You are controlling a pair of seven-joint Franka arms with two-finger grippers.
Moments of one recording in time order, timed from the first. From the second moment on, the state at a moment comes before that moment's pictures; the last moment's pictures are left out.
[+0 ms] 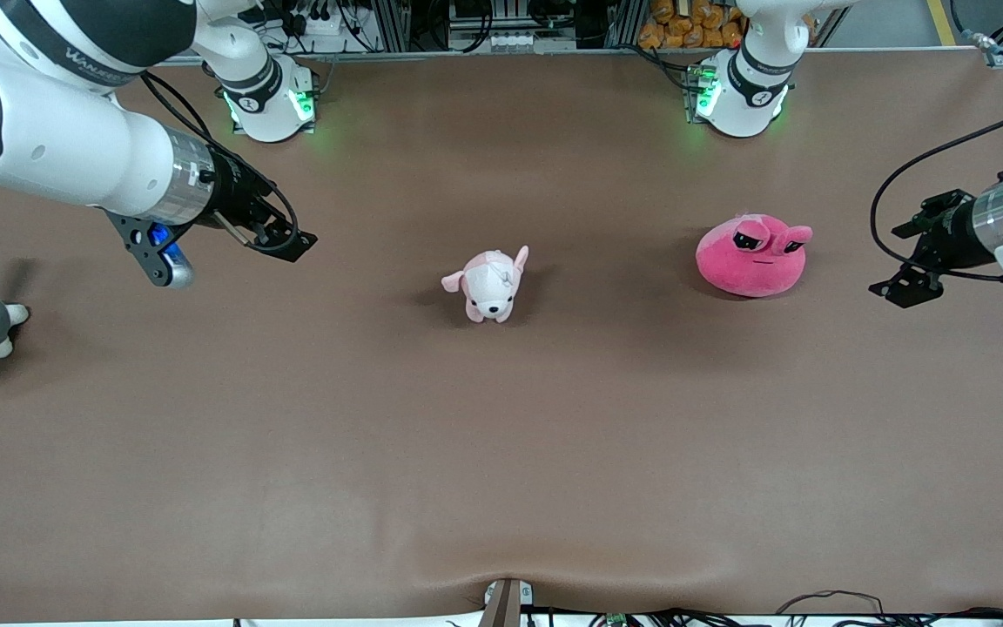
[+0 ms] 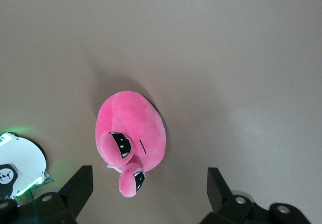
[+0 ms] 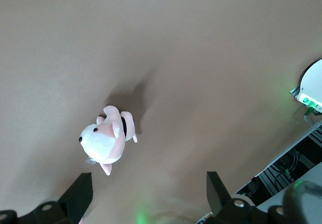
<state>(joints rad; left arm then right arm) 0.17 0.09 -0.15 -1.76 -0.04 1.64 -1.09 0.40 0.23 -0.09 -1.34 0.35 1.35 1.26</state>
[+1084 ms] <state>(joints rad) 0.18 0.08 -0.20 -1.94 -0.15 1.69 -1.68 0.40 0.23 -0.09 -1.34 0.35 1.35 1.26</state>
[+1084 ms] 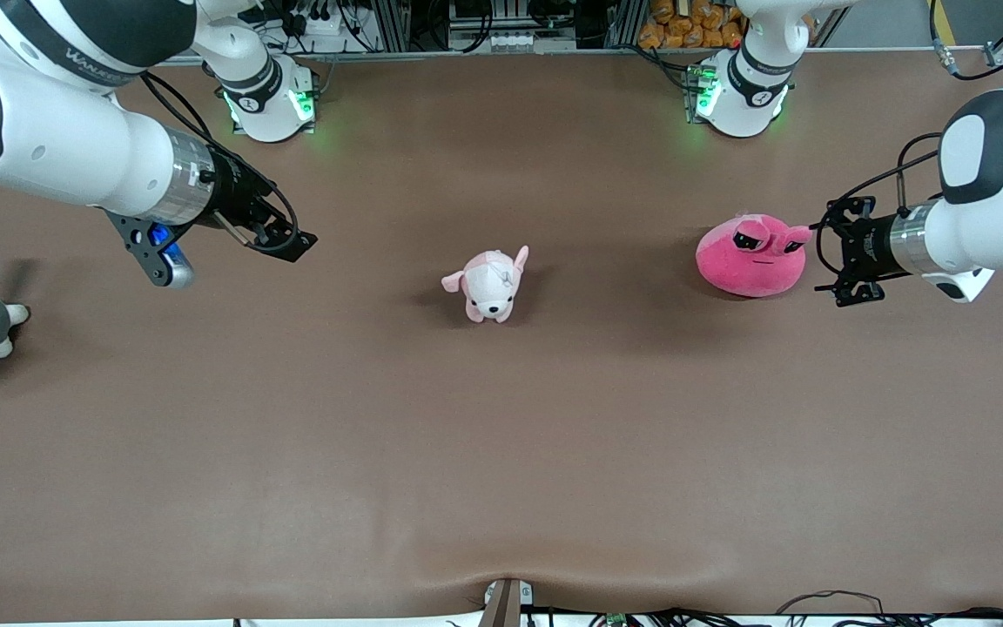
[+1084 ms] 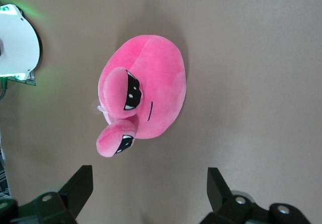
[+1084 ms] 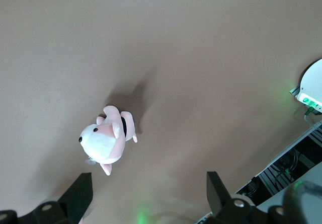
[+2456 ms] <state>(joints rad) 0.22 -0.07 -0.20 -2.34 -0.16 2.02 -1.69 0.40 0.23 -0.10 -1.34 0.35 1.35 1.26</state>
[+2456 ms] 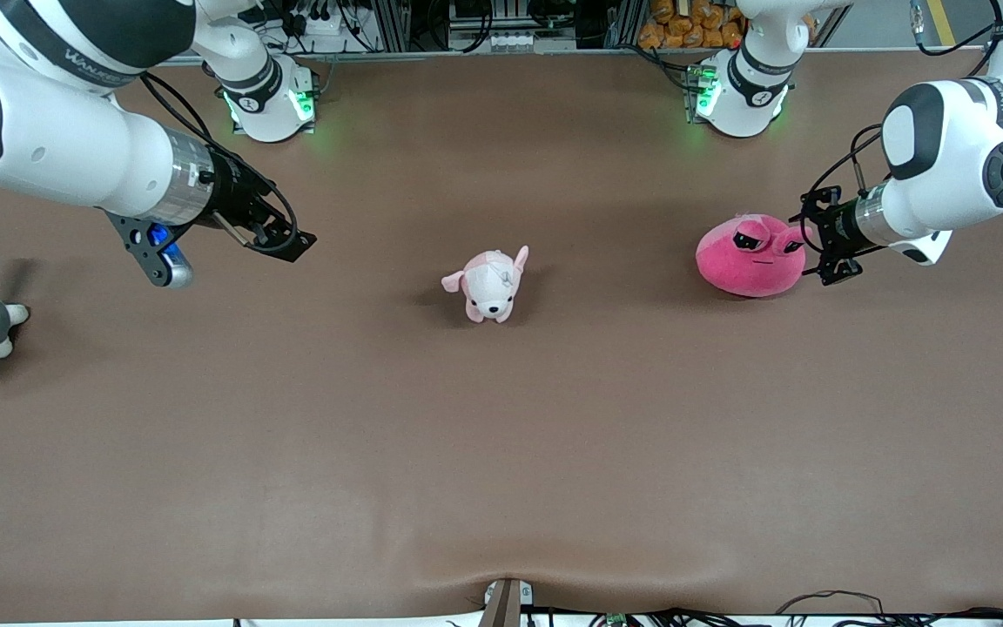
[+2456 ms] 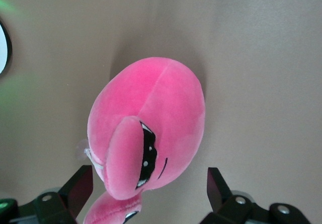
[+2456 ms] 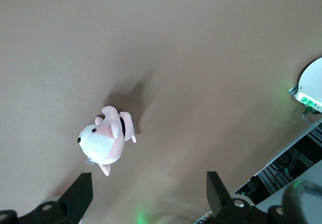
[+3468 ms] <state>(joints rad) 0.22 -0.07 -0.20 -2.37 -0.17 2.02 -1.69 0.40 0.23 -0.10 -1.34 0.35 1.34 1.26</state>
